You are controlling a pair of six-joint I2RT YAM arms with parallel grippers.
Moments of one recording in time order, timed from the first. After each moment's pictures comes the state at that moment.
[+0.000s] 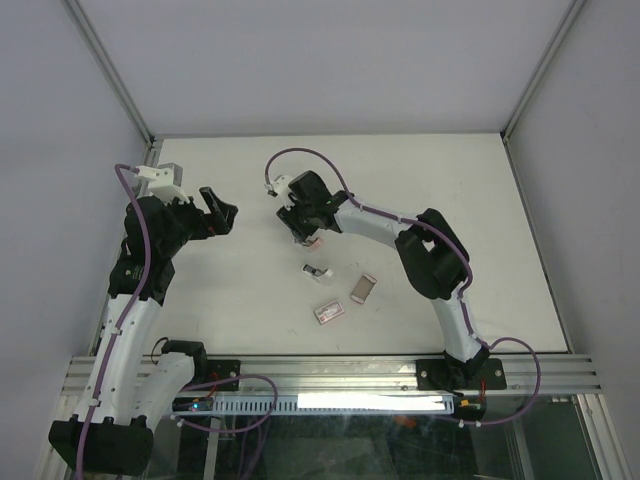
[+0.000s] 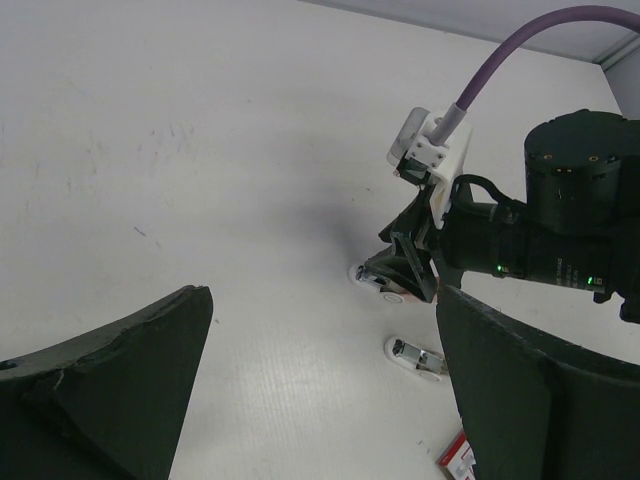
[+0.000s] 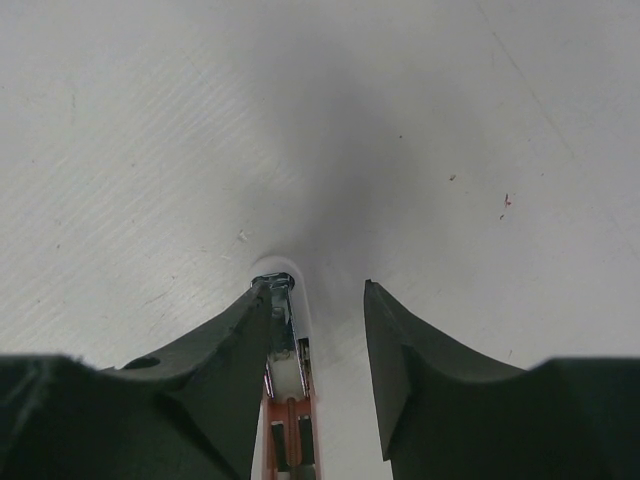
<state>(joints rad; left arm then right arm) -0.07 0.80 0.85 -0.35 0.21 -0.32 0.81 2.13 1.62 -0.35 -0.06 -0.14</state>
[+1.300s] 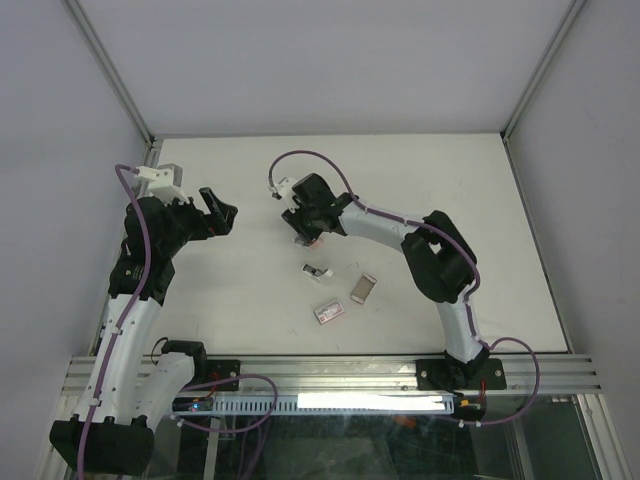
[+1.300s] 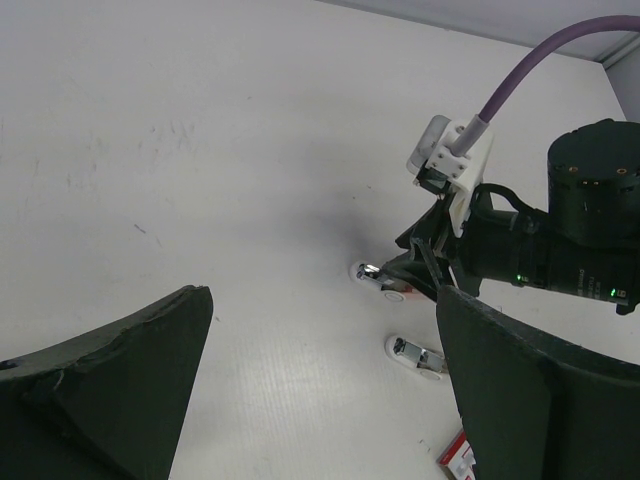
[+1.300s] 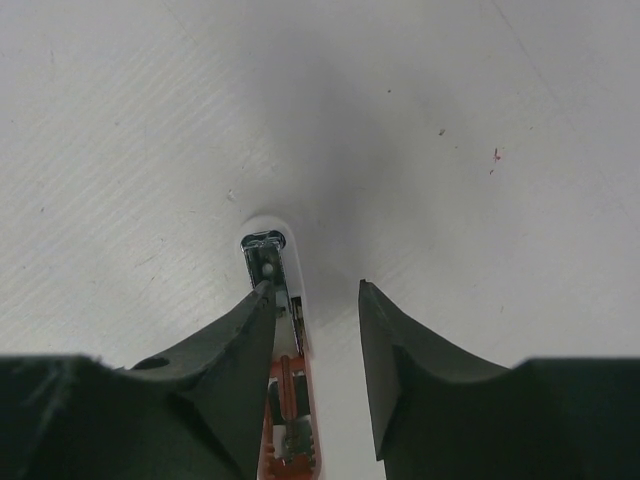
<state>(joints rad) -0.06 0.80 0.84 -0.35 0.22 -0.32 0.81 2.07 1.55 -0.37 -0.01 -0.14</state>
